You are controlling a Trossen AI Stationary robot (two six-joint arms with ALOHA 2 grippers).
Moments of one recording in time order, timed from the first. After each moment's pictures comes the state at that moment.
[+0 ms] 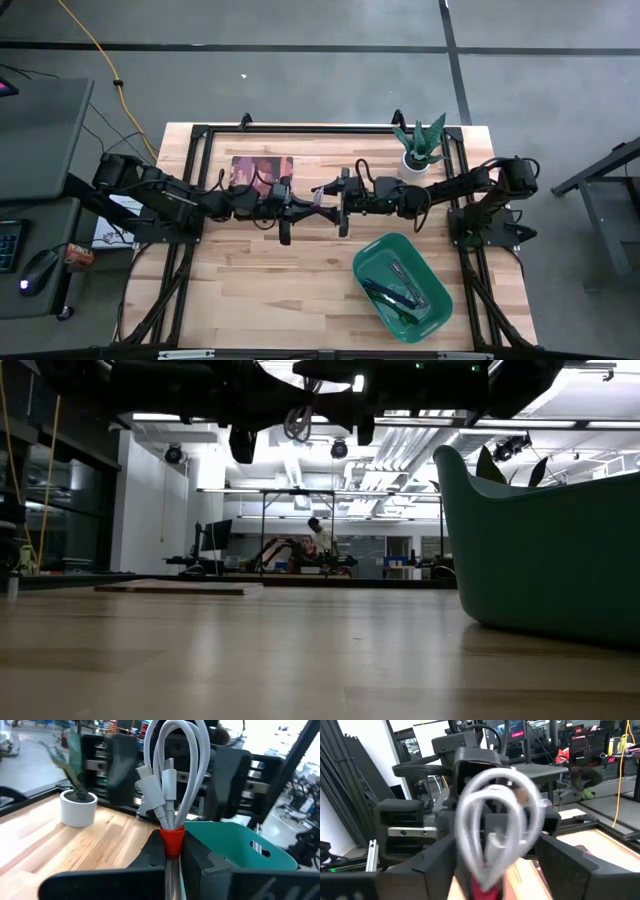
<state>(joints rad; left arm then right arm) 0.03 1.41 0.55 0.83 -0.15 -0.27 0.03 1.62 0.83 0.85 0.06 0.16</state>
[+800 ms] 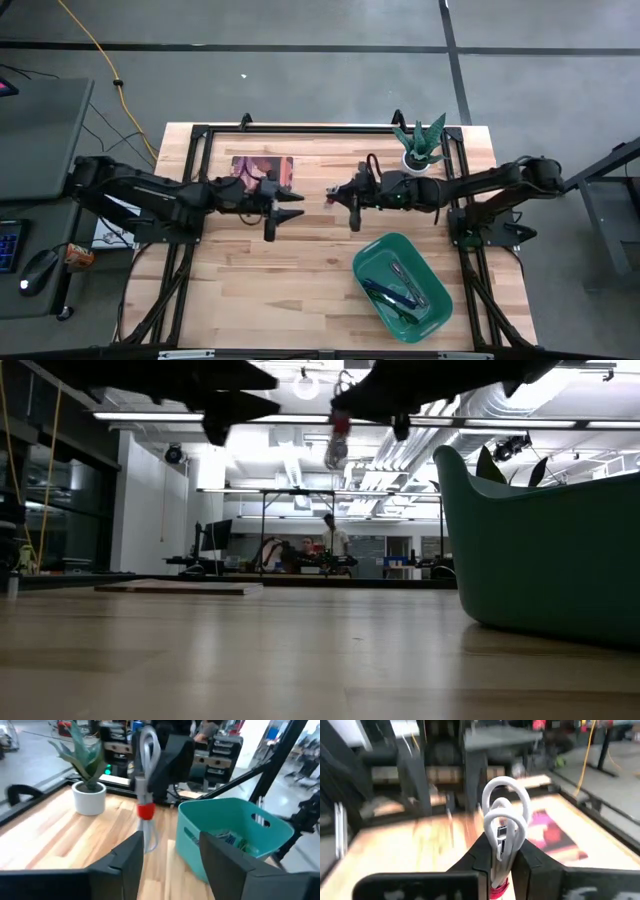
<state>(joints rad) 0.05 1.16 0.55 0.45 -0.10 -0.19 0.03 1.40 0.82 0.40 0.16 0.13</state>
